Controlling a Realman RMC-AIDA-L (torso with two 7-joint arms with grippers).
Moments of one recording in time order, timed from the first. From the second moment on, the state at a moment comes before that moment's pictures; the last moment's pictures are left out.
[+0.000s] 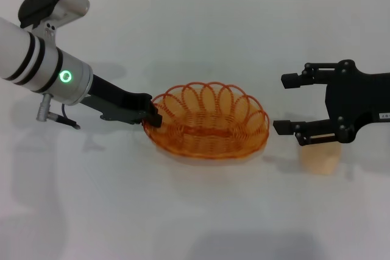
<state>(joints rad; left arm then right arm) -0.82 -2.08 0.89 0.67 2.54 1.40 -2.68 0.25 2.01 -1.28 -1.40 -1.71 -1.50 1.64</state>
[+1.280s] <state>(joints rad) -0.64 -2.06 0.89 1.07 2.17 1.54 -2.31 0.25 2.01 -1.27 -1.40 -1.72 -1.48 1.66</state>
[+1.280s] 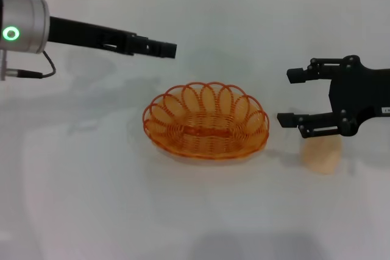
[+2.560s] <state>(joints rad) -0.60 -2.03 0.90 1.17 2.23 1.87 -2.09 0.38 2.01 -1.33 -1.42 -2.18 -1.49 2.03</state>
